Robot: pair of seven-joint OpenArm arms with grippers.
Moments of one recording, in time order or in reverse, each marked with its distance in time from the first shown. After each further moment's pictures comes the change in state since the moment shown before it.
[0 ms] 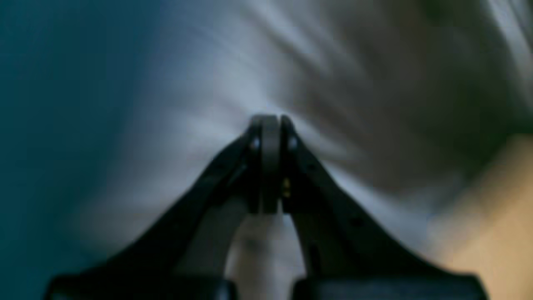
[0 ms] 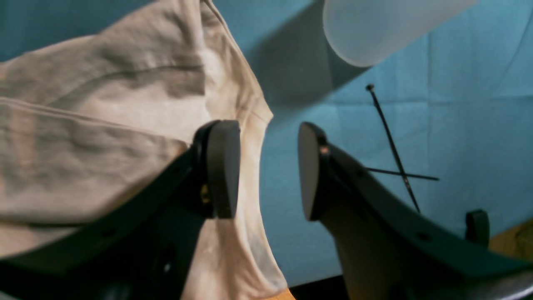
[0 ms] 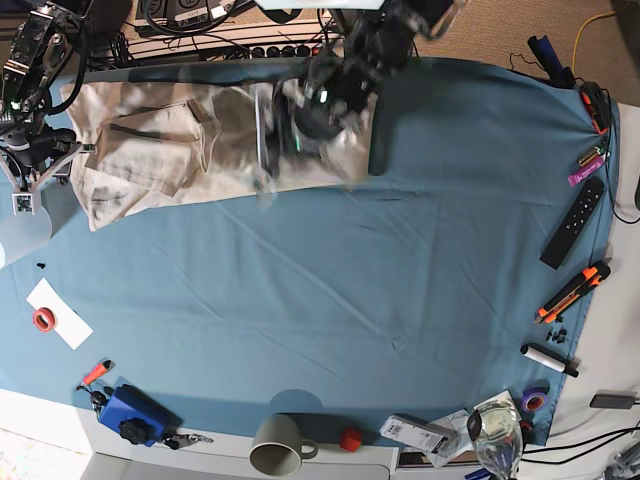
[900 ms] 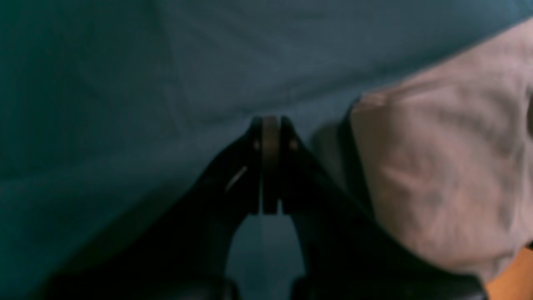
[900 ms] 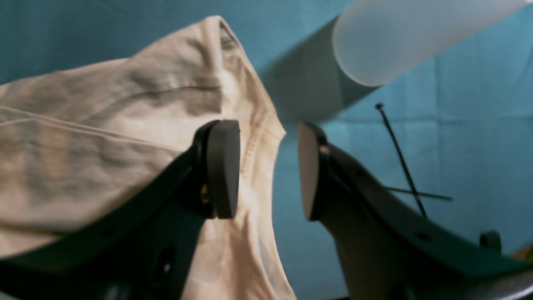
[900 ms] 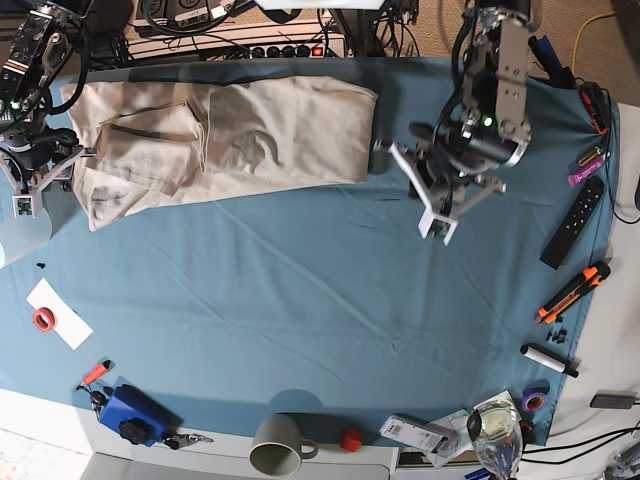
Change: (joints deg) left arm 9.9 -15.0 -30.1 14.4 -22.8 -4.8 4.3; right arm 0.0 0.0 0.0 -0.4 3.5 2.3 2.6
